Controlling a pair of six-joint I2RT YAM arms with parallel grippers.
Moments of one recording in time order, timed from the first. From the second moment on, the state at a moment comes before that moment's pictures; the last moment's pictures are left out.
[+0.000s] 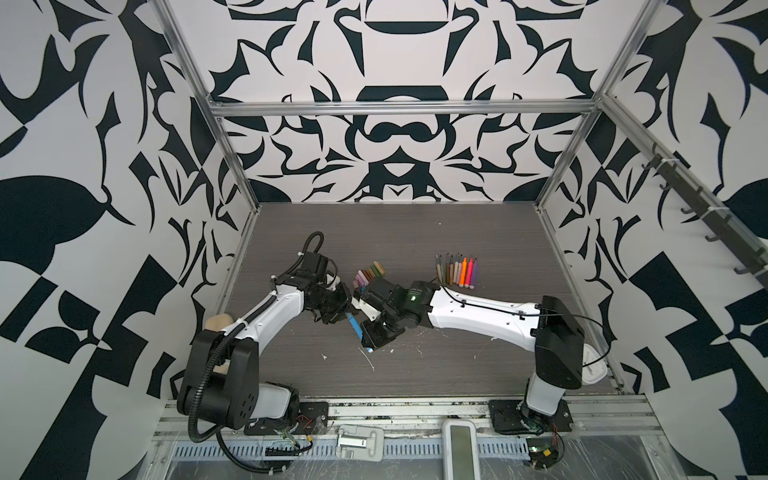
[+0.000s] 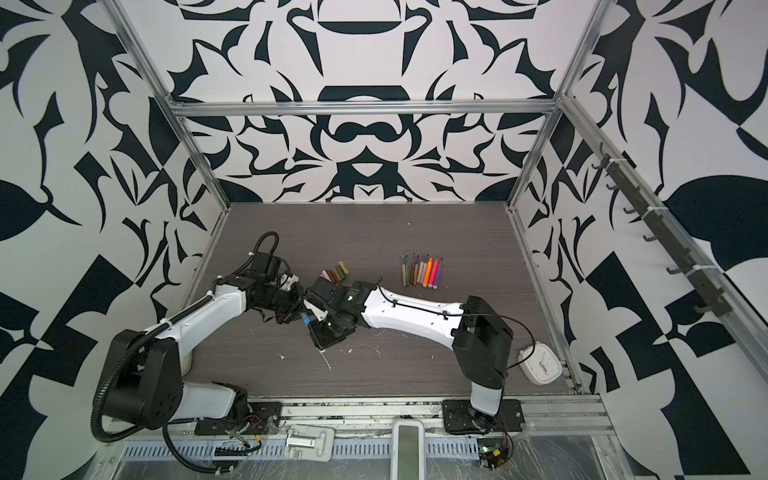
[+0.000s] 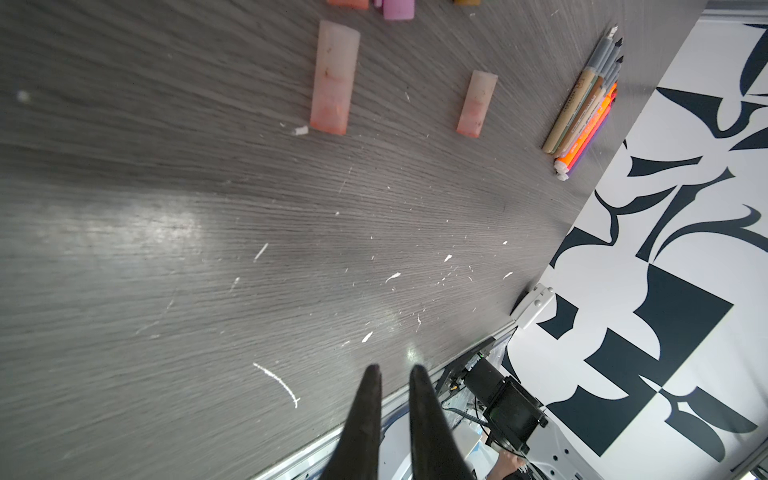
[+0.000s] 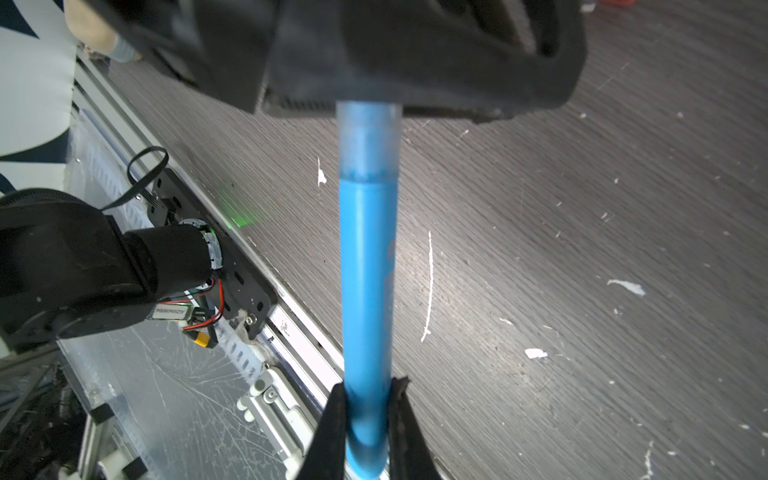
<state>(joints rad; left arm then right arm) -0.28 1.38 0.81 -0.62 0.66 -0.80 1.11 1.79 1.43 -0.73 -0.30 0.59</state>
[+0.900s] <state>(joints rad) -0.23 1.38 0.84 -0.60 0.67 -0.79 1.09 1.80 1.41 -0.63 -0.32 0.63</state>
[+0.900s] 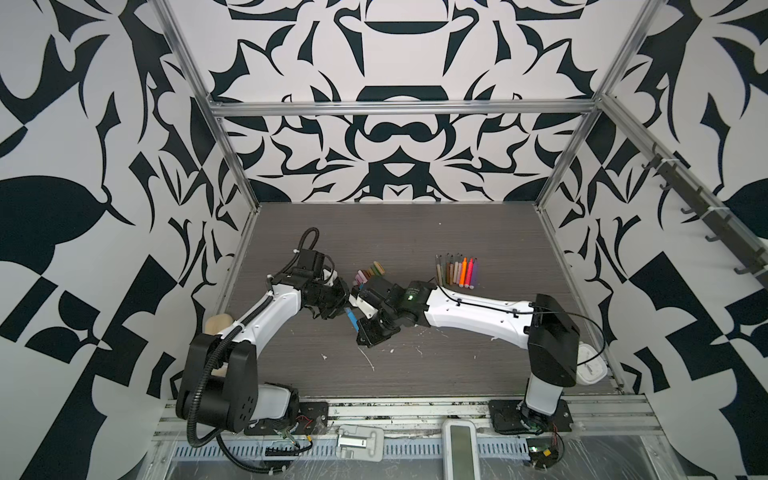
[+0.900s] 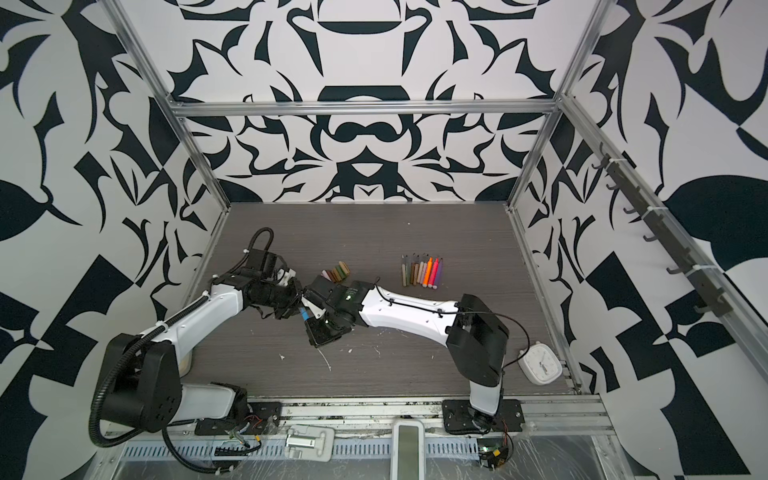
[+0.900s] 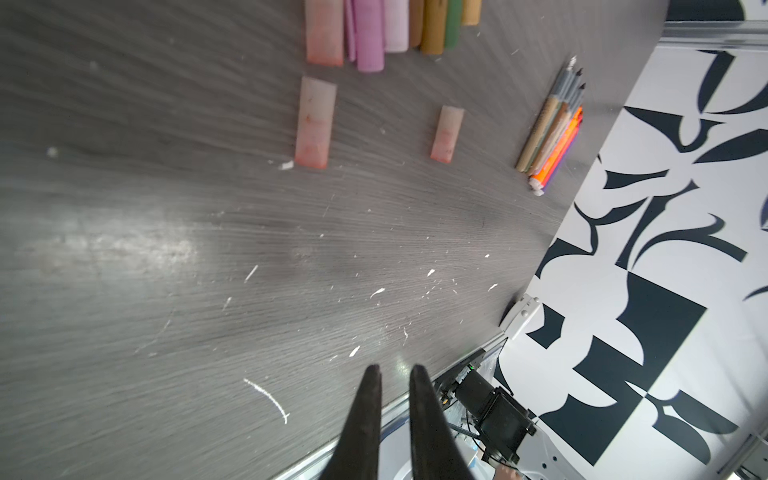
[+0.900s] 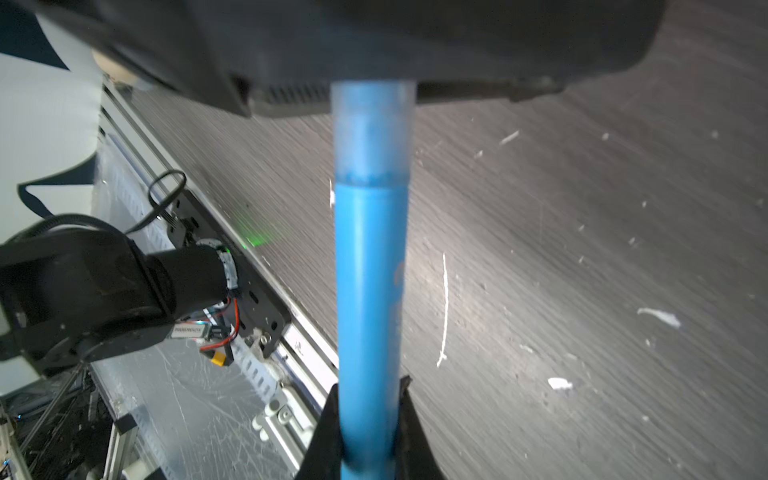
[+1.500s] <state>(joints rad) -0.04 1.65 1.07 -0.69 0.71 -0.60 1.11 1.41 0.90 -0.55 -0.18 0.84</state>
